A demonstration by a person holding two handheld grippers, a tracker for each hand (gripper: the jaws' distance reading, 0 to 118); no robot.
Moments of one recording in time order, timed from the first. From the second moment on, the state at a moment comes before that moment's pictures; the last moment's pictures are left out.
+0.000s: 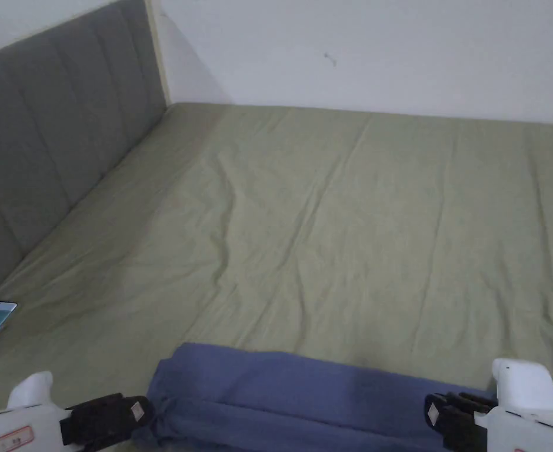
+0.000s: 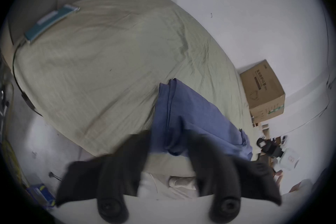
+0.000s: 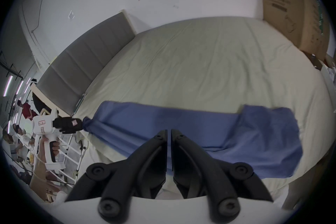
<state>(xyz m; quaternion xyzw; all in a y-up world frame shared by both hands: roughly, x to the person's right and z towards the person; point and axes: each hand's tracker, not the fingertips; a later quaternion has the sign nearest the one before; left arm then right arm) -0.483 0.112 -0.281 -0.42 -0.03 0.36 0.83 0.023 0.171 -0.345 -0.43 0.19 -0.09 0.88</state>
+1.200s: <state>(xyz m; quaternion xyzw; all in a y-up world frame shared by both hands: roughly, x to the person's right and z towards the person) -0.223 0.203 -0.398 -0.40 -0.35 0.20 0.82 0.131 0.150 -0.318 -0.43 0.08 -0.20 0.87</state>
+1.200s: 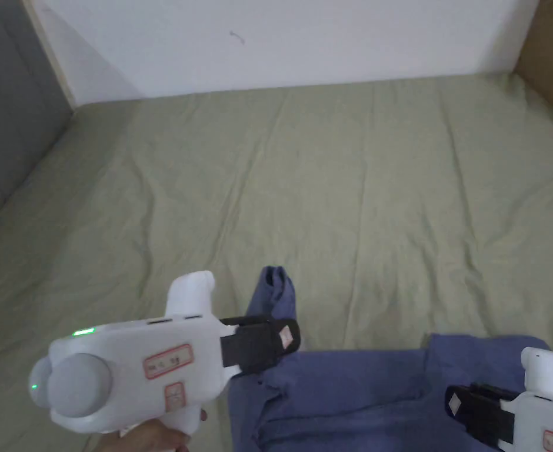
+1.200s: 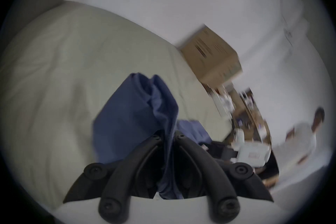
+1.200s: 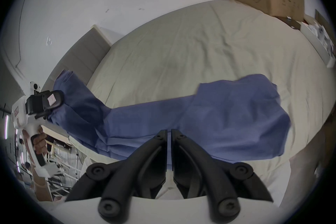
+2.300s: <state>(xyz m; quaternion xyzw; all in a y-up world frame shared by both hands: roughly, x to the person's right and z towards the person) -0.095 0.086 -0.403 -0.54 -0.34 0.13 0.76 0.171 0.126 -0.288 -0.45 0.03 -0.26 0.86</state>
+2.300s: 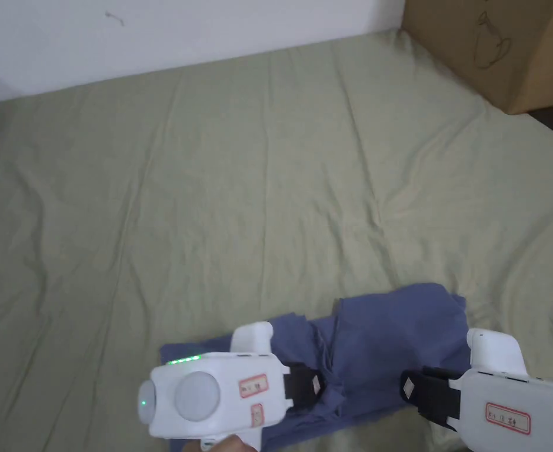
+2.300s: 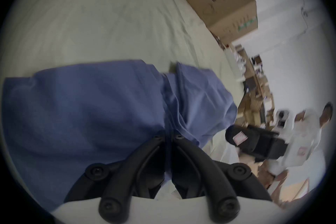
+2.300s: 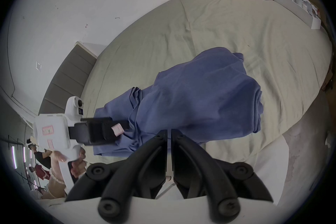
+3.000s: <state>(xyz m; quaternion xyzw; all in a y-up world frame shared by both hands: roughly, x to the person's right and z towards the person) -0.321 0.070 -0.355 -0.45 -0.22 0.41 0.76 0.142 0.127 -0.296 -0.47 0.05 -0.23 0.85</state>
